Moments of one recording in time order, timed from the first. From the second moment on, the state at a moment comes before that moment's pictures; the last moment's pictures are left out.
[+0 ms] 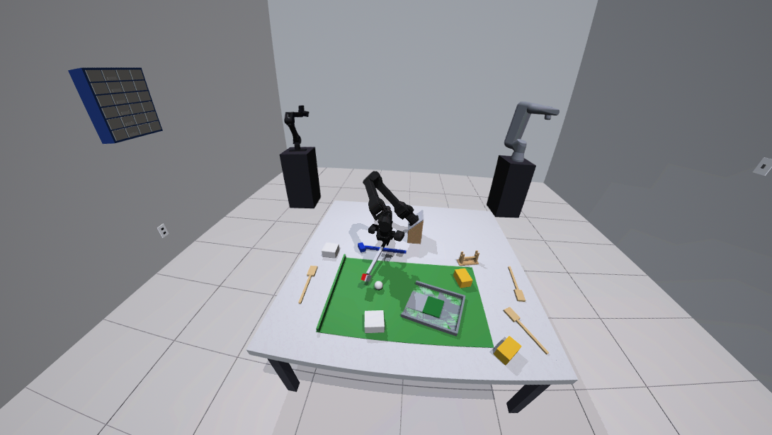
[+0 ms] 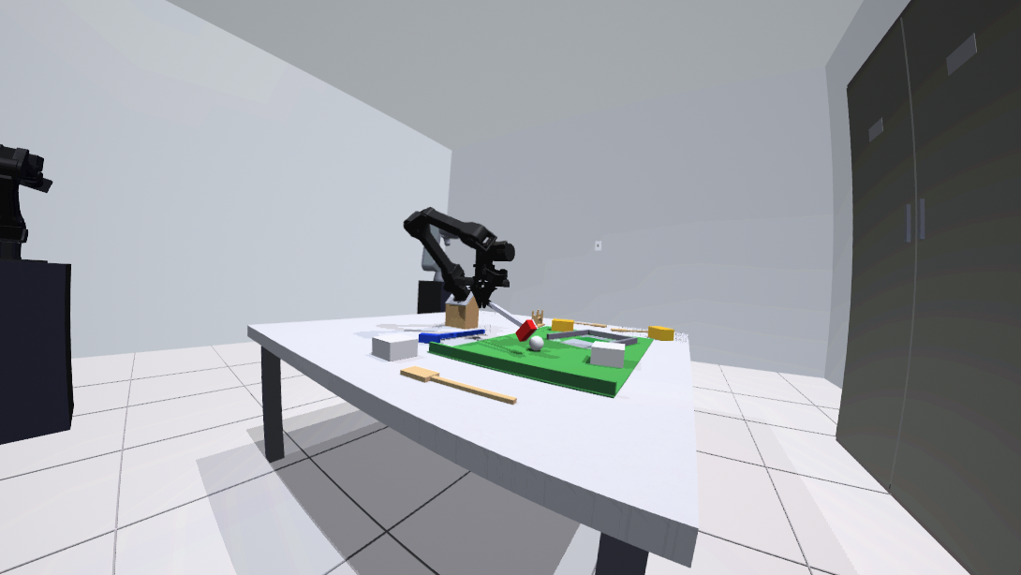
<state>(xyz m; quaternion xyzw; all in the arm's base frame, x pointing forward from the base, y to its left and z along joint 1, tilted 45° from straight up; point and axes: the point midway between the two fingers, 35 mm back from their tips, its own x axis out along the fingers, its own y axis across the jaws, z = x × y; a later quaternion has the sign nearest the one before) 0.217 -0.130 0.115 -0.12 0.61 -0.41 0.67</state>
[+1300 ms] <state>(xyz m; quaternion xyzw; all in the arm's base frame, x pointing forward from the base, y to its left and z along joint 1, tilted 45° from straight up) 0.208 -0.163 0.101 -0.12 0.61 -0.41 0.67</state>
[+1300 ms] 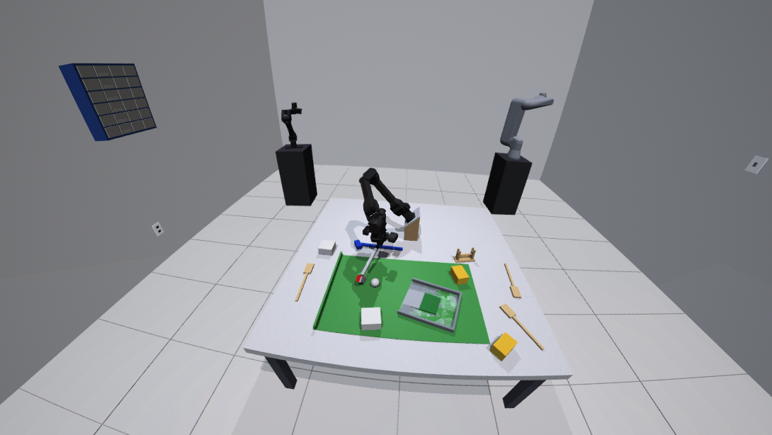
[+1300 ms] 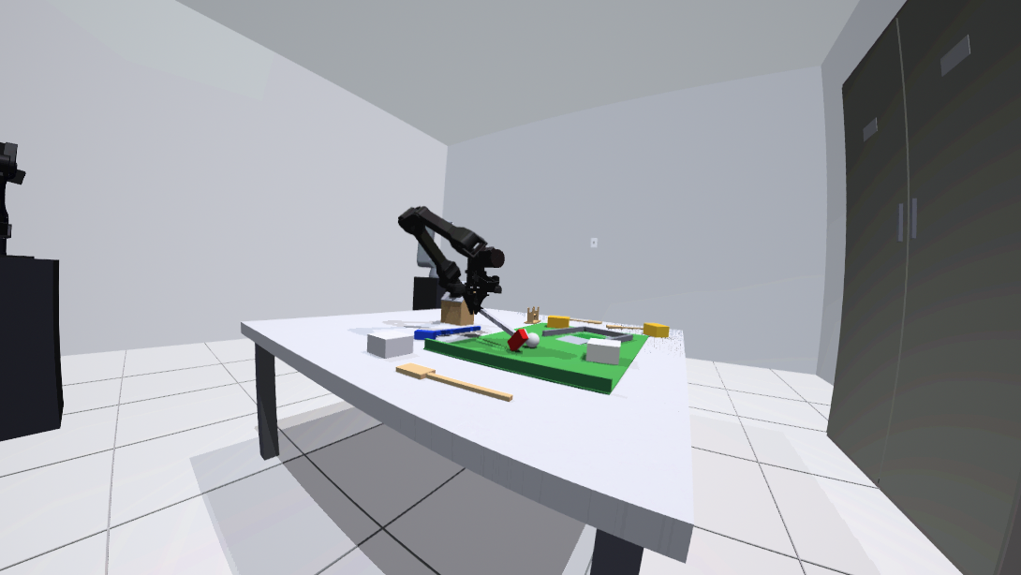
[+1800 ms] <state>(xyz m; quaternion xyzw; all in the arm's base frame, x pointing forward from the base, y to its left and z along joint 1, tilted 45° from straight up) 0.223 -0.153 0.087 -0.11 0.60 -0.42 0.67</state>
